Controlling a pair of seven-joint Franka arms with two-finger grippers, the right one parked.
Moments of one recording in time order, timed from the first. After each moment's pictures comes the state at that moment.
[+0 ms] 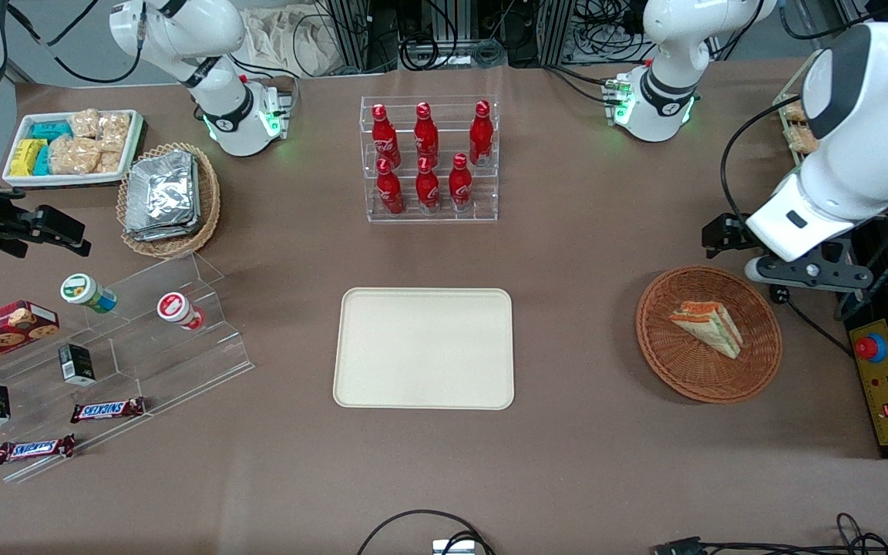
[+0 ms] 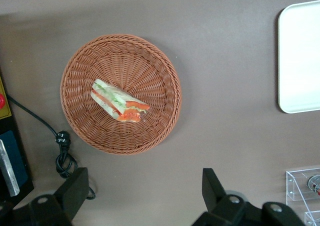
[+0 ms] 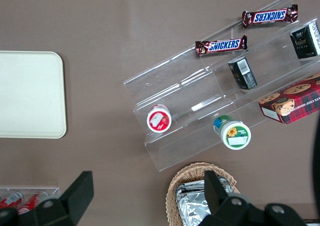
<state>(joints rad) 0.25 0.05 -0.42 -1.70 0.04 1.69 -0.02</state>
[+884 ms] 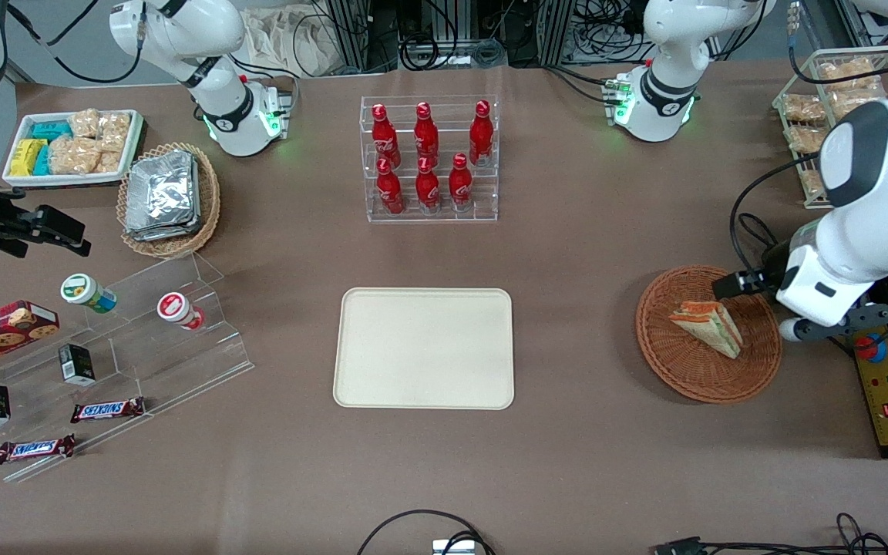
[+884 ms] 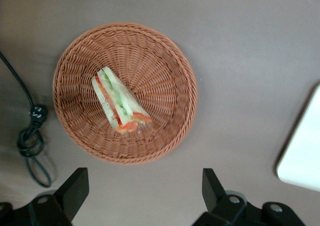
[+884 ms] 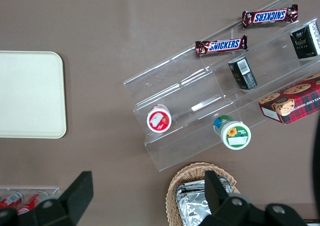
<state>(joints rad) 0.29 0.20 -0.41 -1.72 0.05 1.82 -0.41</state>
